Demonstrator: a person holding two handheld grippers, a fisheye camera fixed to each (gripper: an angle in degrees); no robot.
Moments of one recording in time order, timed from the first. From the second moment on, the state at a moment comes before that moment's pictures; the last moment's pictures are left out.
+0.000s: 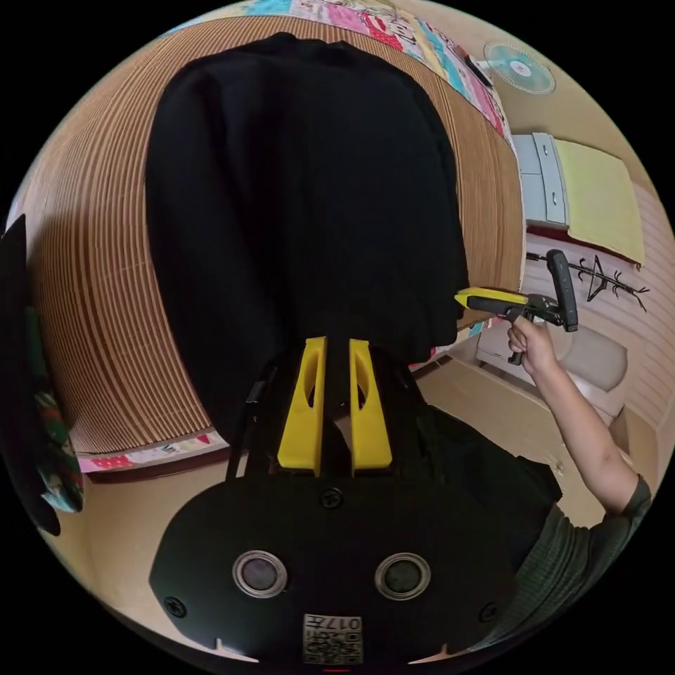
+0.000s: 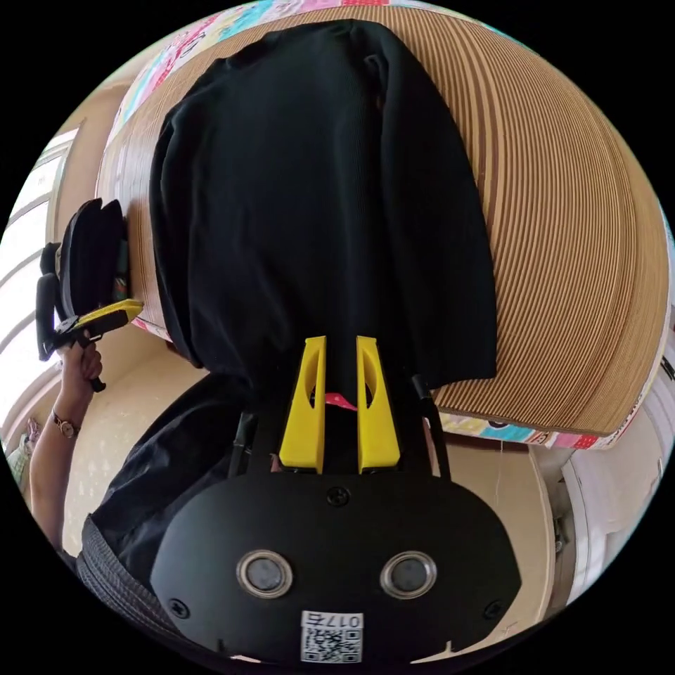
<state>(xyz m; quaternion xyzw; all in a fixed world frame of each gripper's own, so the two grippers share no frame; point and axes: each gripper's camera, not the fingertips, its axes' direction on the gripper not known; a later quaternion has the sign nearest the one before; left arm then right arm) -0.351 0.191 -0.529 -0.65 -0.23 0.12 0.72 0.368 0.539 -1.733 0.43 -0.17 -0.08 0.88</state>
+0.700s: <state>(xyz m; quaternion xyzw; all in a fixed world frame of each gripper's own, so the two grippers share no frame) -0.417 0.289 -0.762 -0.69 -0.38 0.03 0.62 0.517 0.679 -1.674 0.43 -0.25 0.04 0.87</state>
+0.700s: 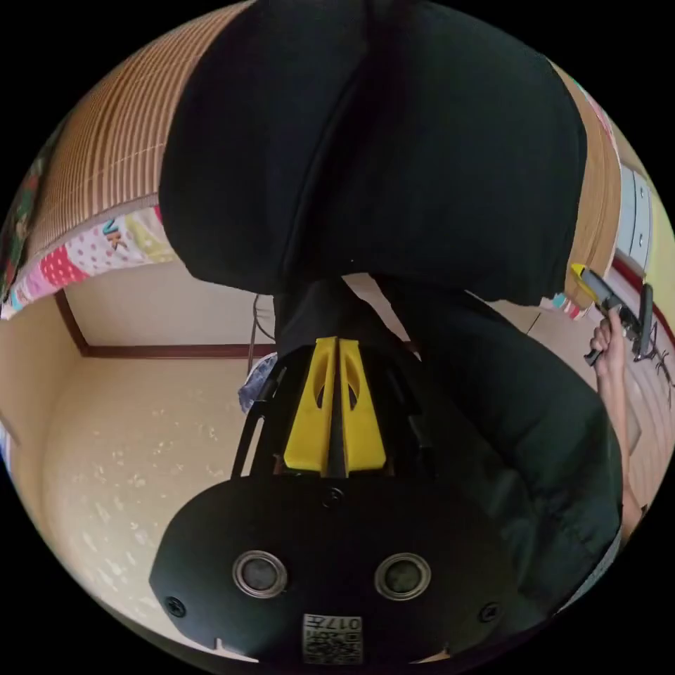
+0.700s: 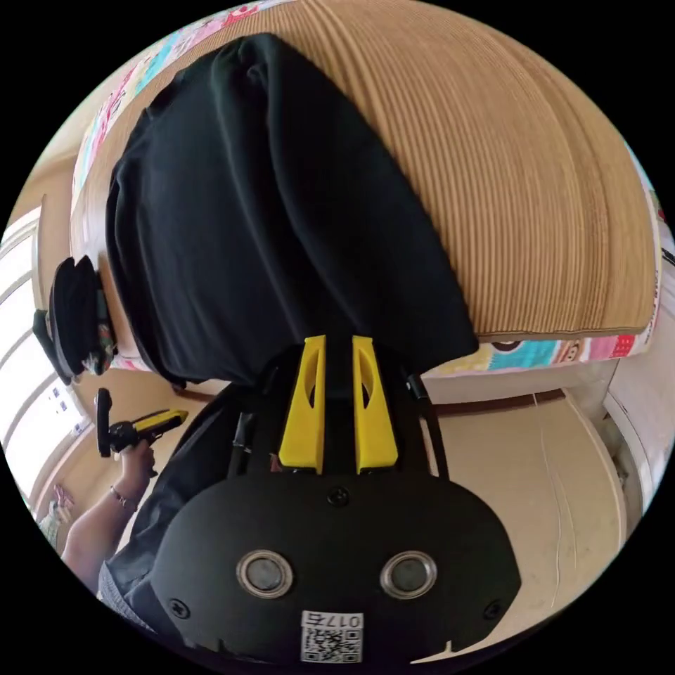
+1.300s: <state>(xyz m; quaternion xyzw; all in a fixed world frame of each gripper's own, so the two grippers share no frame) -0.371 0.201 -0.836 -0.55 -0.37 0.01 0.75 0.844 0.891 -1.718 0.44 -0.05 0.24 0.86</state>
